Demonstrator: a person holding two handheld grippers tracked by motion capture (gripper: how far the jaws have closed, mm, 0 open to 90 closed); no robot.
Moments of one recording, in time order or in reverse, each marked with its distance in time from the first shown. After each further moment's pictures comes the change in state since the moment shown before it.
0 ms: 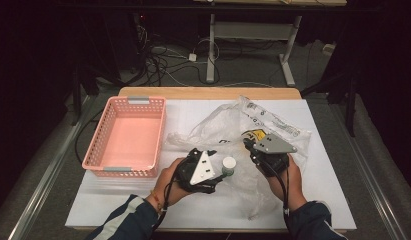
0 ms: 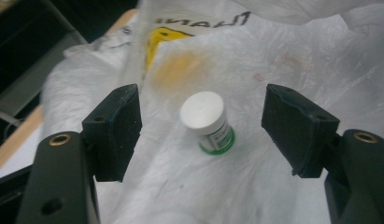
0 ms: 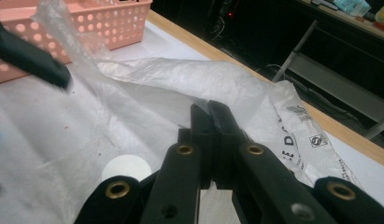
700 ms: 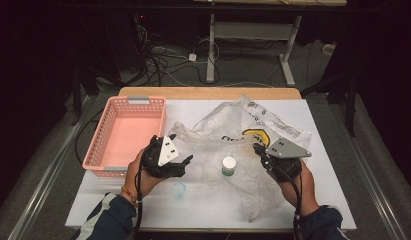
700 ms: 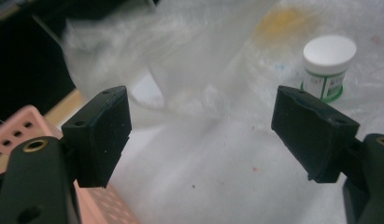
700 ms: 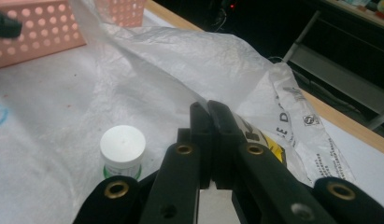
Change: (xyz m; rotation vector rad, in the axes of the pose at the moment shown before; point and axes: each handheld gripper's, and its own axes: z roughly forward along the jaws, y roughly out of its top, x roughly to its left) left arm 0.048 -0.035 -0.031 0.095 0.214 -0.152; right arm -0.012 -0.013 -0.021 0.029 0.017 0.004
